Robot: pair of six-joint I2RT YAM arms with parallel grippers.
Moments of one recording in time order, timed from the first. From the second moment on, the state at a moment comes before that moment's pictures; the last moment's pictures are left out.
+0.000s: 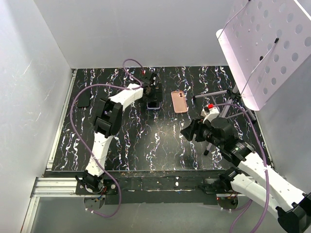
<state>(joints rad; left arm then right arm) -0.49 2.30 1.88 -0.53 -0.04 -0.45 0.65 0.71 0.57 -0.30 -0.04 0.55</state>
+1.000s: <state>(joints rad) -0.58 1.85 1.21 -0.57 -0.07 -0.36 0.65 0.78 0.56 -0.30 -0.04 0.61</state>
